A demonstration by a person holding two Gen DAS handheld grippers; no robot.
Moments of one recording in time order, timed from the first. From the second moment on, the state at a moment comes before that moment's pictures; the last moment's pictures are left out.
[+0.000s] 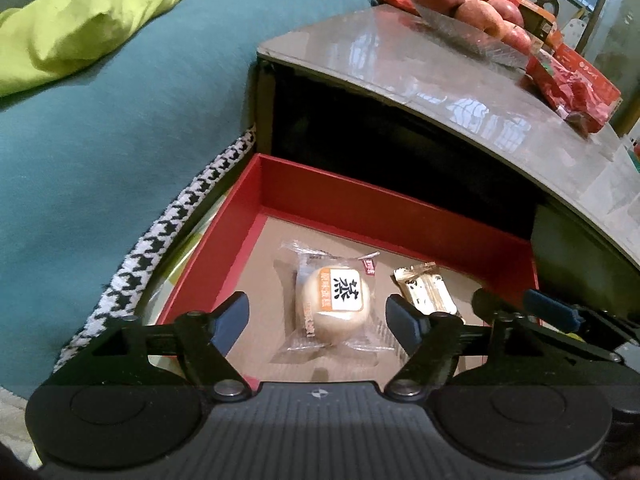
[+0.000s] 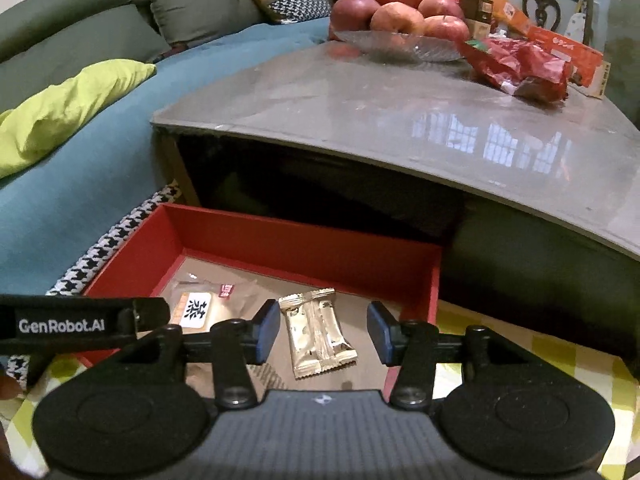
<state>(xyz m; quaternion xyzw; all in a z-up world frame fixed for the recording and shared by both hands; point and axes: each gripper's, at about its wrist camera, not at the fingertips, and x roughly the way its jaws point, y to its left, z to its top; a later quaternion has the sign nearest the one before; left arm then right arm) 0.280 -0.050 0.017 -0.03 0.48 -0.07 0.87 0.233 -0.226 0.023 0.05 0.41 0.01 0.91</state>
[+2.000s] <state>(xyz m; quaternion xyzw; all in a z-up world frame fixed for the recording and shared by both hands) 0.212 -0.055 -0.068 0.04 0.61 -0.15 0.78 0.105 -0.256 0.039 0.05 0.46 0.02 0.89</state>
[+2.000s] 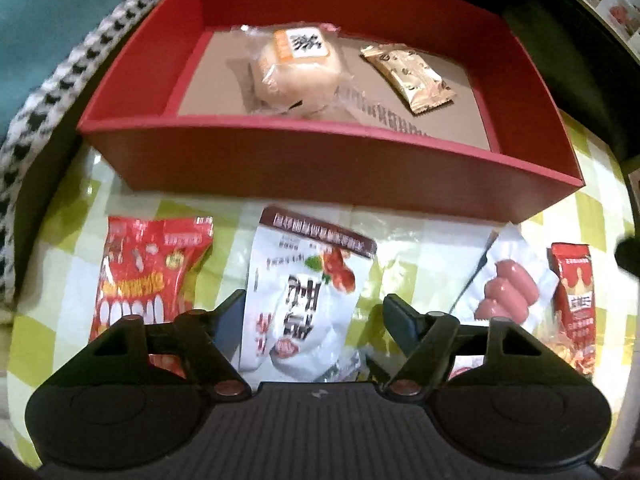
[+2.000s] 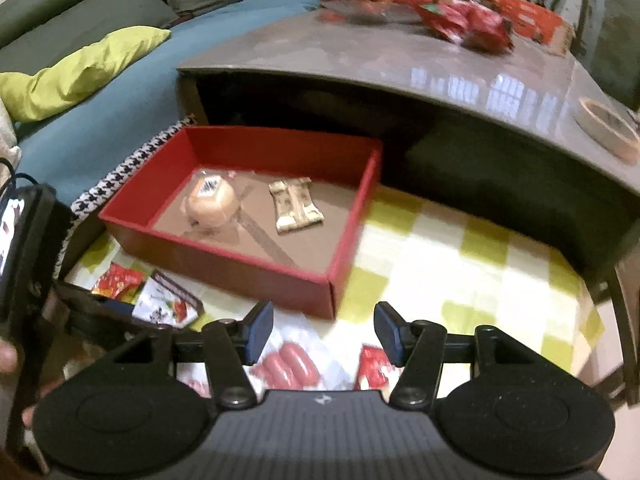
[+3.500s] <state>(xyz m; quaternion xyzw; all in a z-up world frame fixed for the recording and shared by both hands) 0.215 -0.050 -0.071 0.05 0.61 -0.12 0.78 0.073 -0.233 -0.025 0.10 0.55 0.05 0.83</state>
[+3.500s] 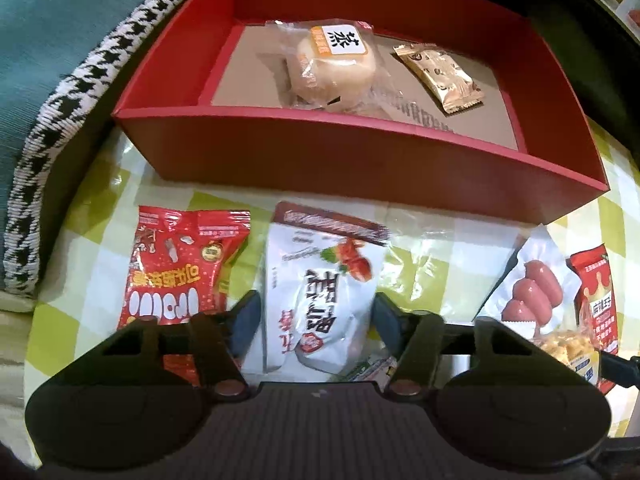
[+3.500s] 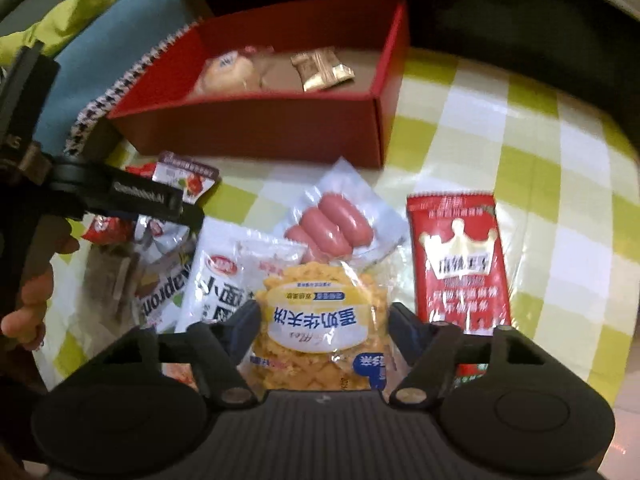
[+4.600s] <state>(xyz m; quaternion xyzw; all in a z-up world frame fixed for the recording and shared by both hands) 0.216 -0.050 -0.081 0.06 0.61 -0.12 0.78 0.070 -0.219 -0.041 0.03 0.56 0.07 0.83</state>
